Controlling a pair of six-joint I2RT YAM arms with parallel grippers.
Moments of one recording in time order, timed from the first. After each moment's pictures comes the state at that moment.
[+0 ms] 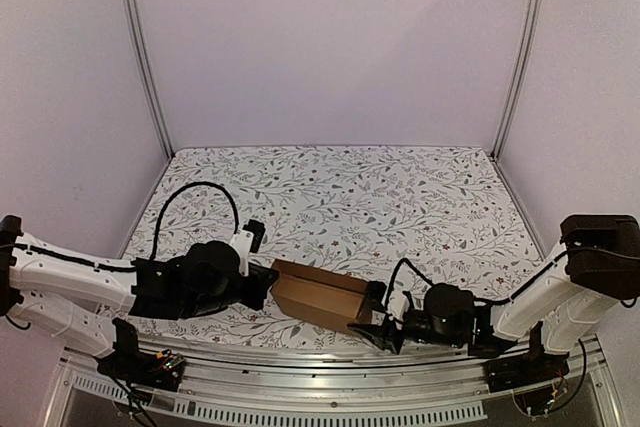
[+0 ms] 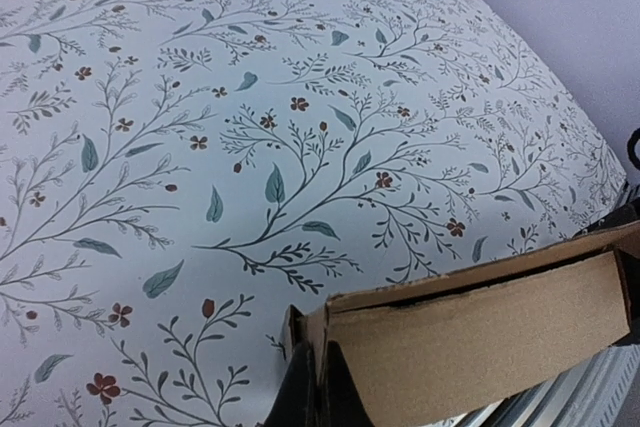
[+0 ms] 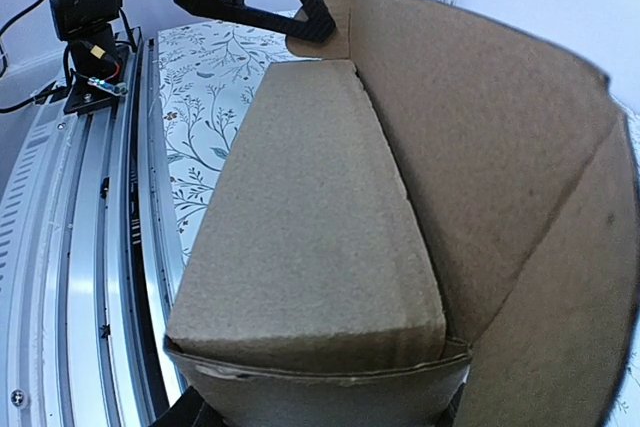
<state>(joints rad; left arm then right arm) -1.17 1.19 0.50 0.08 -0.36 -0.61 1.28 1.61 0.29 1.01 0.15 0.03</state>
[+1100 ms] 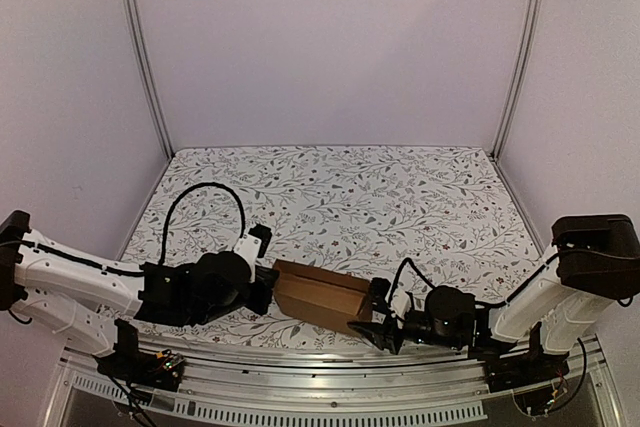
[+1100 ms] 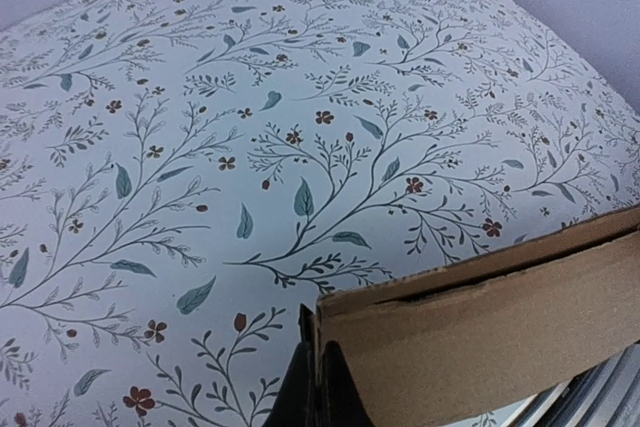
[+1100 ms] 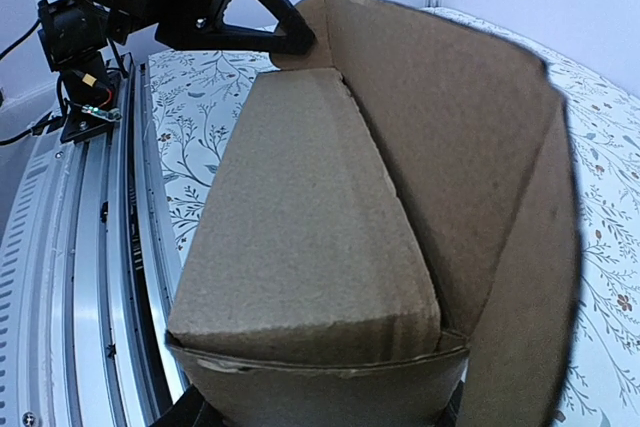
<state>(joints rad) -1.24 1.25 0.51 0.09 -0.55 -0.53 1.29 1.66 0.27 1.11 0.18 0.10</state>
